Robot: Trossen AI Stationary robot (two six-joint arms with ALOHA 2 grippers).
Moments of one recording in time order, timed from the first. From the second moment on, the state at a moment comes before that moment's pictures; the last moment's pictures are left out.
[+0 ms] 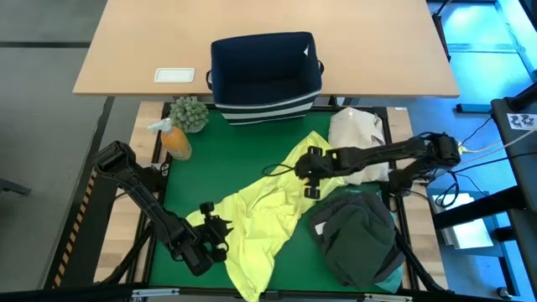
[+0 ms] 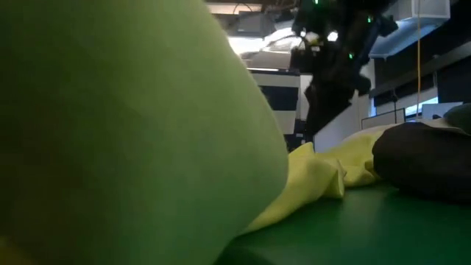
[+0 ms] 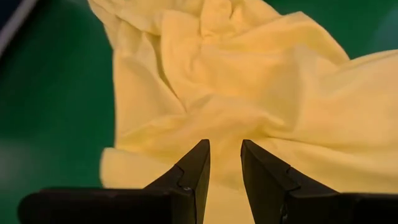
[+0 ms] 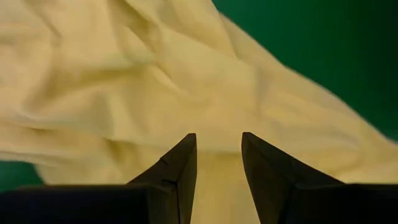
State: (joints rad) left arm -0.80 1.67 1.07 -0.67 -0.80 -0.94; right arm 0.00 1.54 0.96 -0.53 0.14 0.02
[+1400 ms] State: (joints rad) left arm -0.72 1.76 1.02 -1.09 -0.10 -1.25; right arm -0.29 1.72 1.02 -0.40 0.21 -0.08
